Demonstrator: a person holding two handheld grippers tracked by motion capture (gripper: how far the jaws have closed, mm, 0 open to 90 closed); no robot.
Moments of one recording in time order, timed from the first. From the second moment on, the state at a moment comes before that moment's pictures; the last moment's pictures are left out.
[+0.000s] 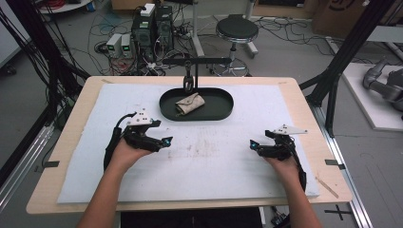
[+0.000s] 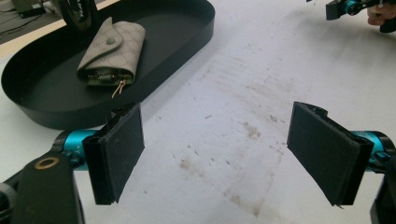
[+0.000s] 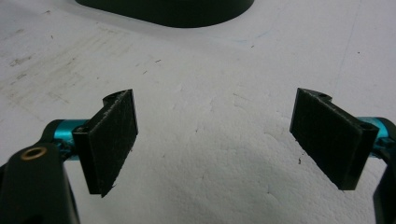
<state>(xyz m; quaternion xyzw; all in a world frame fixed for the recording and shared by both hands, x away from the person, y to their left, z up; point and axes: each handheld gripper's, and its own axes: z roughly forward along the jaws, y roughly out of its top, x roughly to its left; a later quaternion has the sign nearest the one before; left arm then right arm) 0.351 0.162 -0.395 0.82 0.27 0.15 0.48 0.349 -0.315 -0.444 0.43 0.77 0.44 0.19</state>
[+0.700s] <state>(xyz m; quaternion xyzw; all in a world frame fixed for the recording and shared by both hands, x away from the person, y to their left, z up) 0.326 0.180 -0.431 0.80 0.29 0.17 0.49 0.351 -0.316 -0.446 0.43 0.77 0.44 0.19</state>
